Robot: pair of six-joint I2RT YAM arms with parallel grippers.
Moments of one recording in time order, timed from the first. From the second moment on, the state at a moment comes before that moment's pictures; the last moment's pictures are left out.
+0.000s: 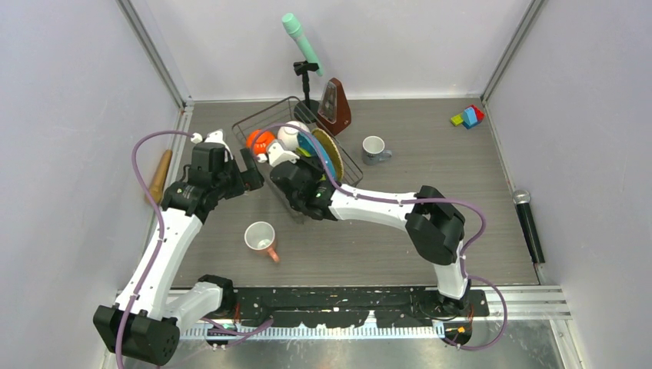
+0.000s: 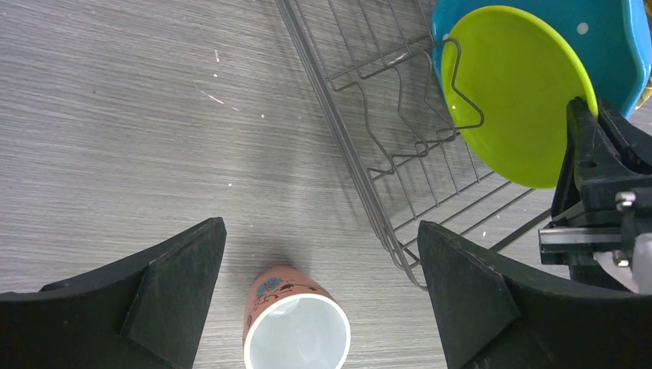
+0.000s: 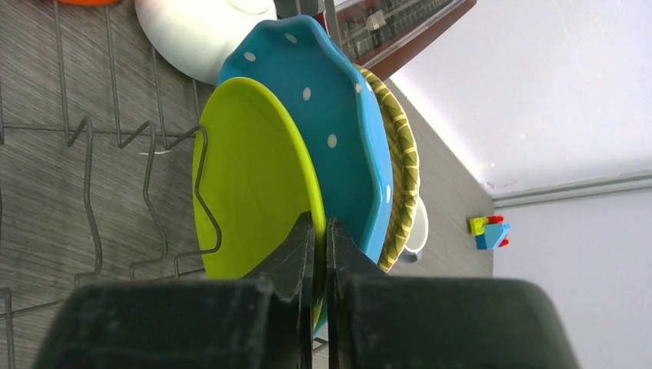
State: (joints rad) left arm -0.22 1.00 1.03 -0.75 -0.06 -0.47; right arm 1.09 1.96 1.50 -0.03 0.99 -0.38
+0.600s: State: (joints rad) left arm -0.22 0.98 1.03 -0.78 -0.04 -0.49; right arm 1.05 2.01 1.57 -0.16 0.87 -0.16
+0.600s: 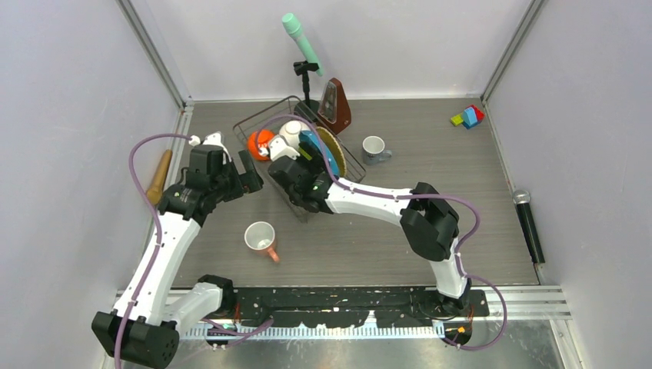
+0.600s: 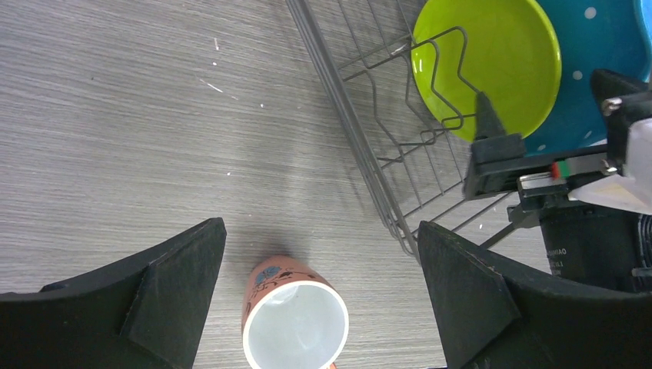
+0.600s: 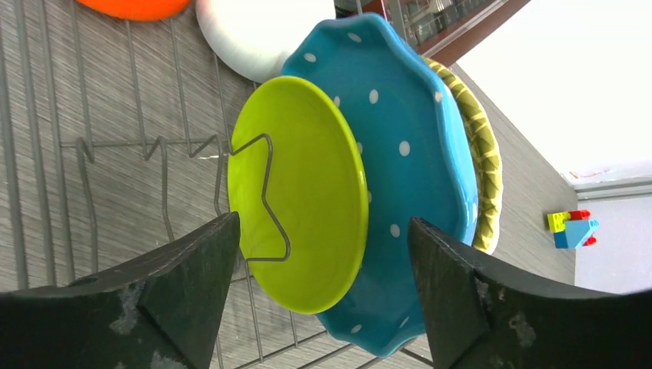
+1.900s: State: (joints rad) left arm -0.22 1.05 1.03 -0.67 0.16 -0.50; right arm 0.39 1.65 1.41 -0.56 0.33 0.40
